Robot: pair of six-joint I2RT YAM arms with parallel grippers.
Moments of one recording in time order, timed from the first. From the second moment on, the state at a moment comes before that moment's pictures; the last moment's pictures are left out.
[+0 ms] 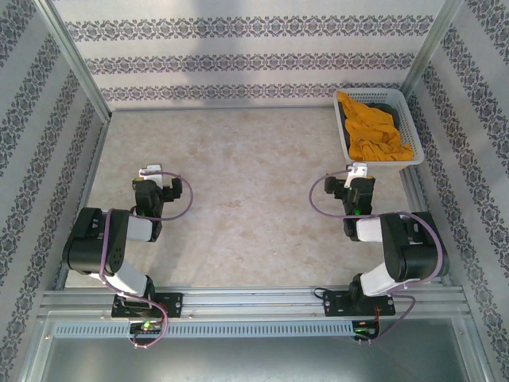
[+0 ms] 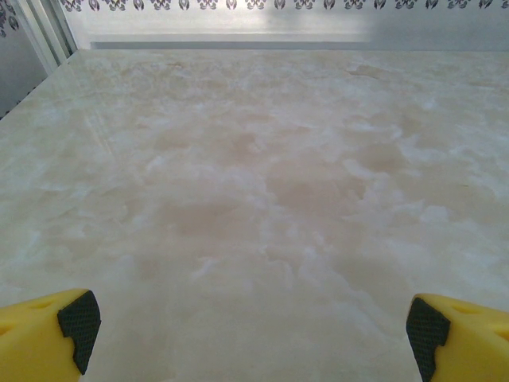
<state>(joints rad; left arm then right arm) -0.01 1.58 0.37 0.86 -0.16 -0.03 0.03 1.52 0.35 0.81 0.14 0.05</state>
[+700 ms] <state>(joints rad) -0.08 1.12 0.73 0.26 -0.40 -0.37 0.03 1.16 0.93 0.14 0.08 0.37</state>
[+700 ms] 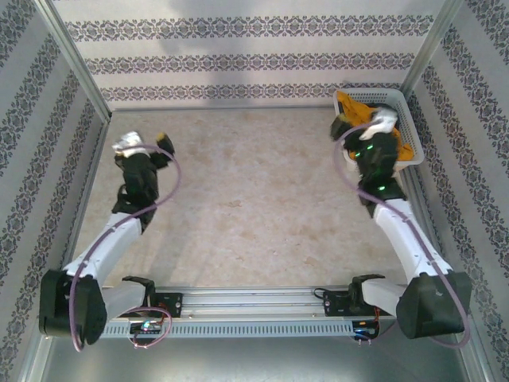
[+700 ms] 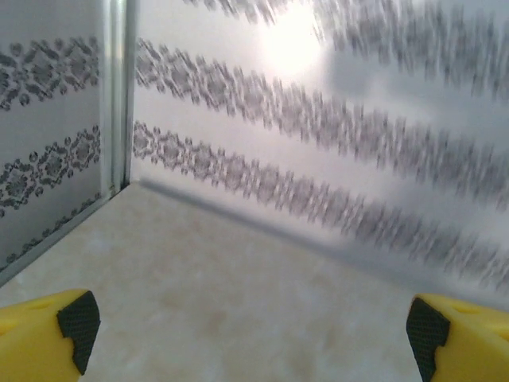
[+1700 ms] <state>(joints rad) -0.41 1.40 1.10 -0.26 0.11 -0.88 -0.13 2.27 1.94 -0.87 0.19 0.58</state>
